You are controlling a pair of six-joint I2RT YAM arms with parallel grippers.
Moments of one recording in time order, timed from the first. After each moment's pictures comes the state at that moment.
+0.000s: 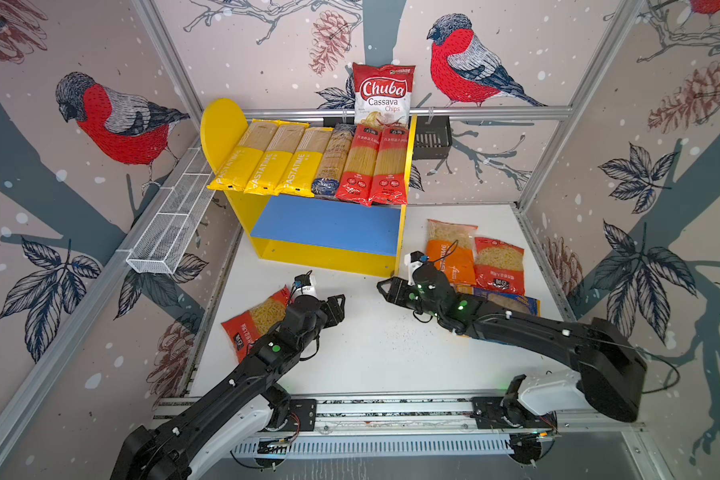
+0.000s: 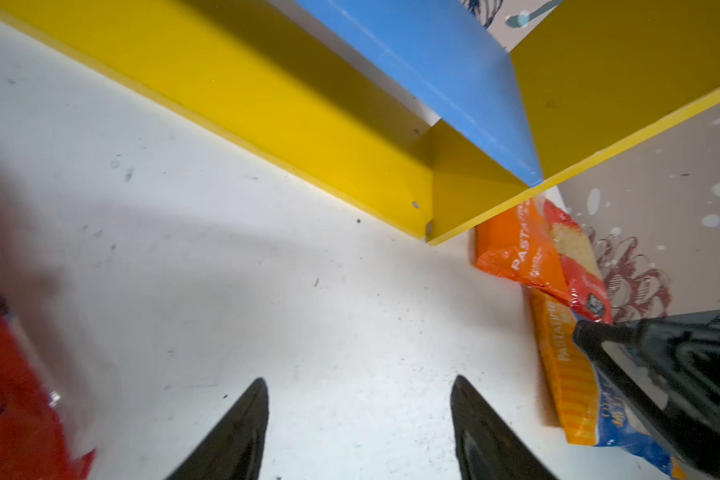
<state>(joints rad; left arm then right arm) -0.60 0.76 0.39 -0.18 -0.14 -0.76 0.95 1.45 0.85 0.05 -0.02 0.94</state>
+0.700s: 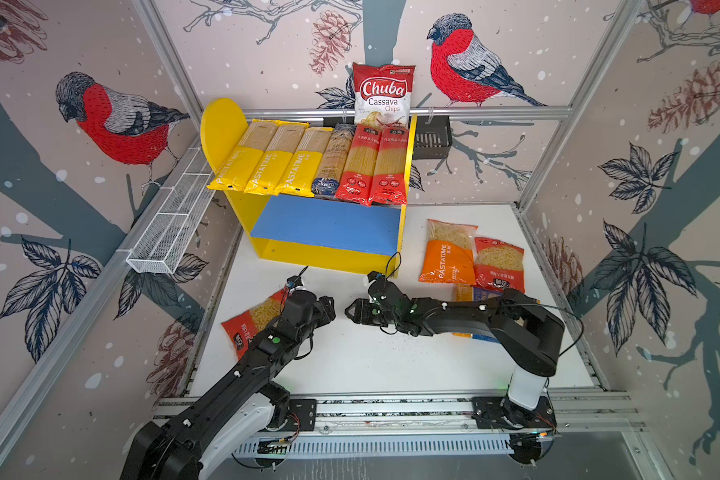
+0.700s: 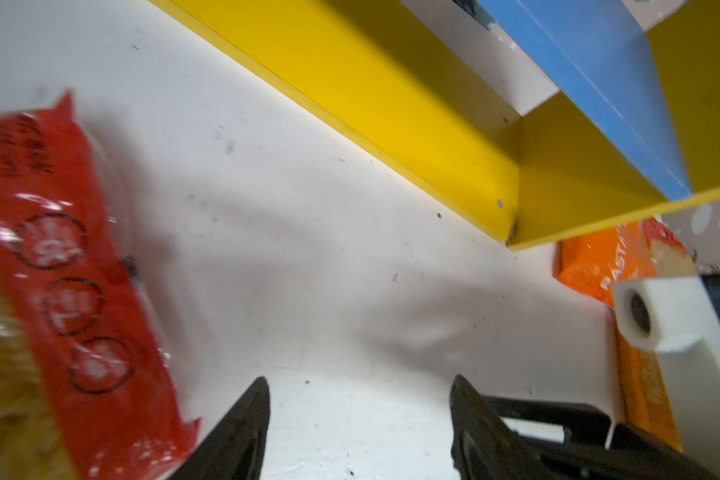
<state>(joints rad) -0.43 0.82 0.42 -0.27 -0.11 -0.73 1.08 1.87 1.04 0.17 -0.14 0.95</state>
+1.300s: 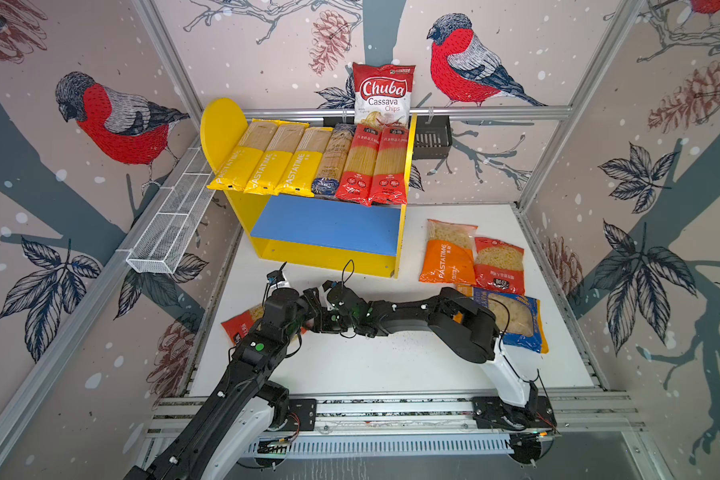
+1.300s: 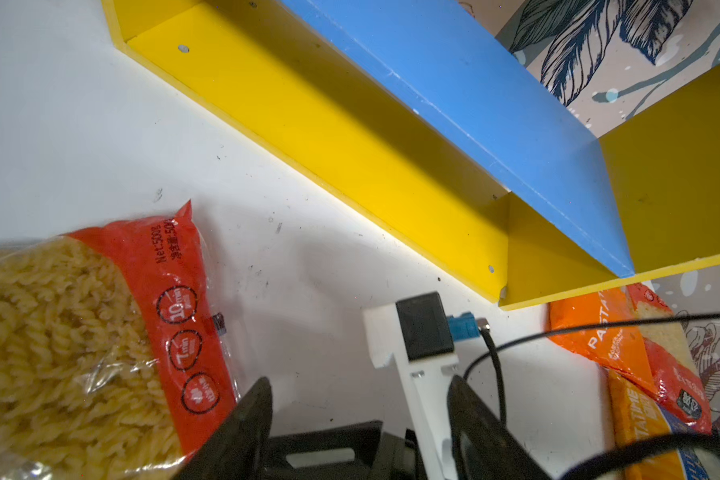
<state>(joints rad) -0.36 0.67 0.46 -0.36 -0.15 -0.68 1.17 2.27 1.46 0.23 -0.30 1.00</state>
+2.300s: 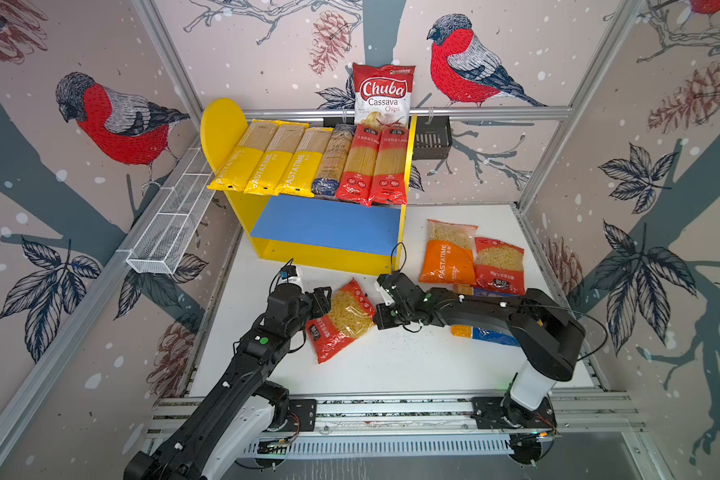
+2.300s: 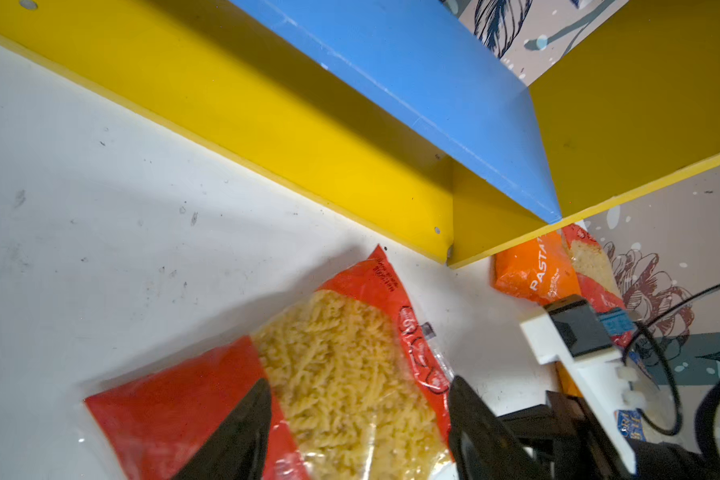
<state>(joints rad) -0.37 0.78 0.47 -0.25 0.04 -0.62 0.94 1.70 0.96 -0.23 -0.23 0.61</state>
